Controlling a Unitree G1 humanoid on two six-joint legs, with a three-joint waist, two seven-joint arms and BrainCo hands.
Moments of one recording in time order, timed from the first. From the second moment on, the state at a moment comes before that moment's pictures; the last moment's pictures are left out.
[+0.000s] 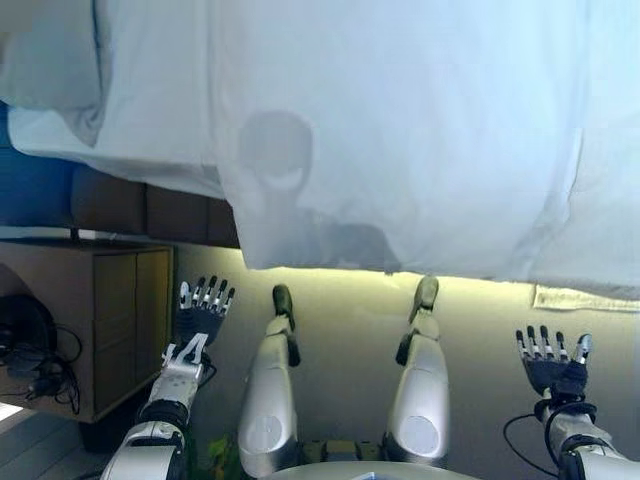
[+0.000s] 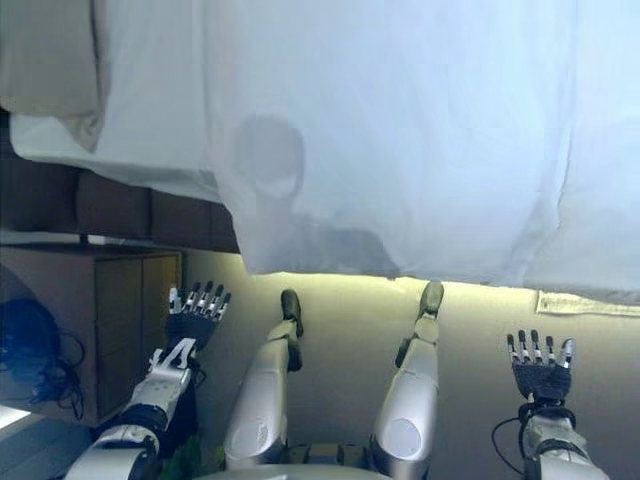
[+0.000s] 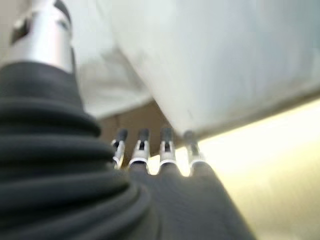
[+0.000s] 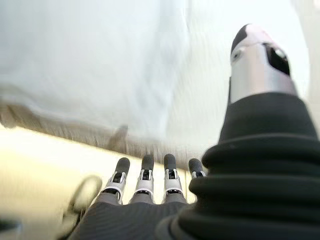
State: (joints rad) left arm -0.20 0.30 0.07 0.88 -1.39 0.01 -0.50; right arm -0.15 -0.51 -0.31 1.27 1.48 0.07 0.68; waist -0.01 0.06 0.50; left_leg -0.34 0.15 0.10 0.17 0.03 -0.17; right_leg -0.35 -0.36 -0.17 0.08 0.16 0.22
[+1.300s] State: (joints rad) left arm 0.16 0.31 -0.02 0.44 -0.83 0.04 -0.28; right arm 0.21 -0.25 0.11 0.51 1.02 -0.15 0.34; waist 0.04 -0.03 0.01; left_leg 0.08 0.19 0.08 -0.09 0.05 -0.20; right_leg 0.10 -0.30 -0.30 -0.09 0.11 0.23
